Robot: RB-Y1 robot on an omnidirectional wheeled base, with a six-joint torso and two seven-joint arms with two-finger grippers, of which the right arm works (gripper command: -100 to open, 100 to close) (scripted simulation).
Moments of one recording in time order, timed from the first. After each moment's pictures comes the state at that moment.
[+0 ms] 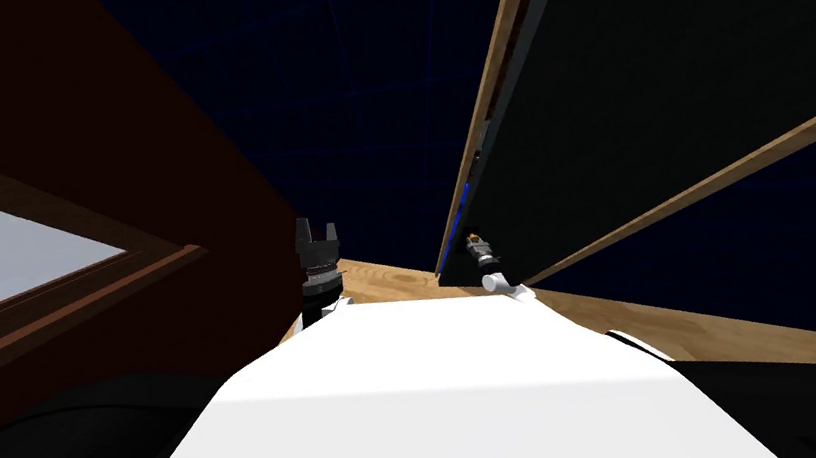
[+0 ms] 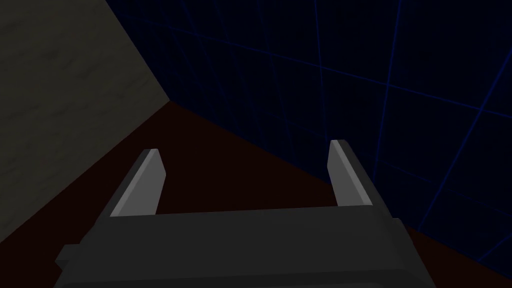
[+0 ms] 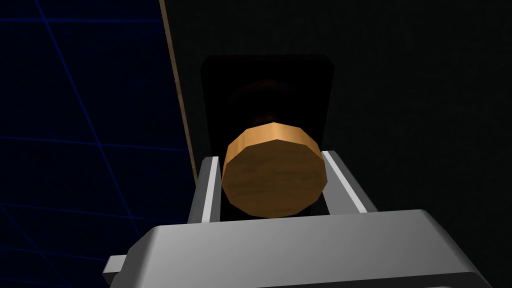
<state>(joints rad) 0.01 -0.62 0.40 -1.24 -0.97 -0.53 -1.28</state>
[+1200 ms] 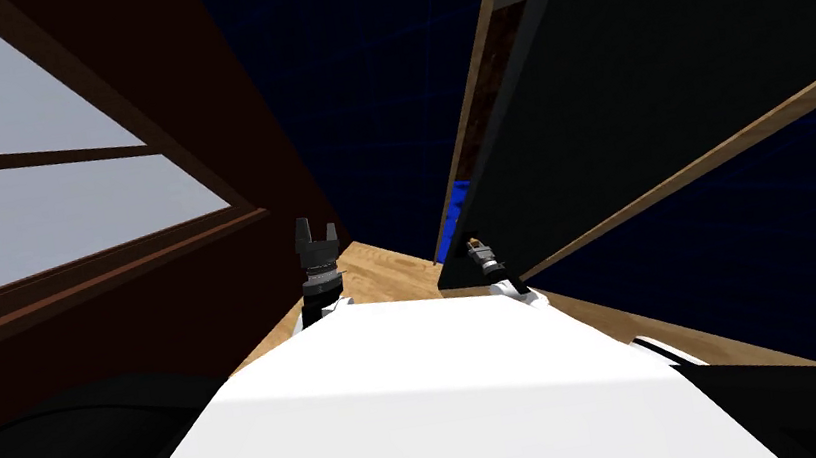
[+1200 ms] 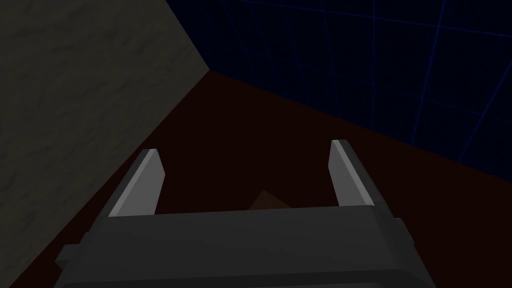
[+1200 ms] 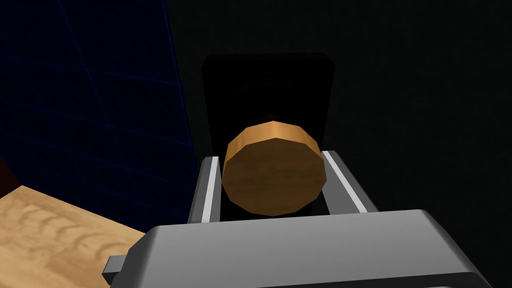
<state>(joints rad) 0.06 -0.75 0.52 -1.30 -0.95 -0.60 -1.40</state>
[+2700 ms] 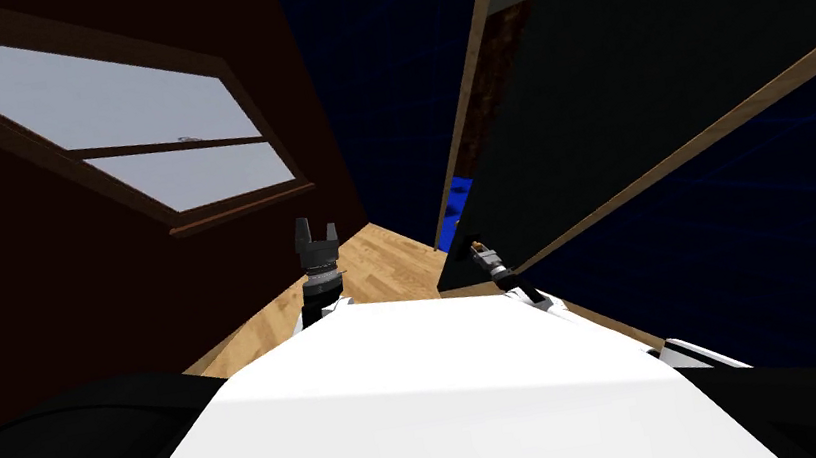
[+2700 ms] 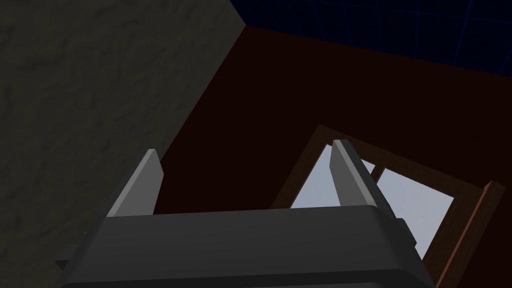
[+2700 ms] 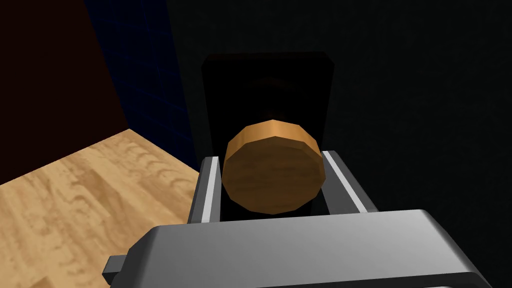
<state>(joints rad) 0.09 -0.88 0.64 -1.32 -0.91 -0.73 -1.54</state>
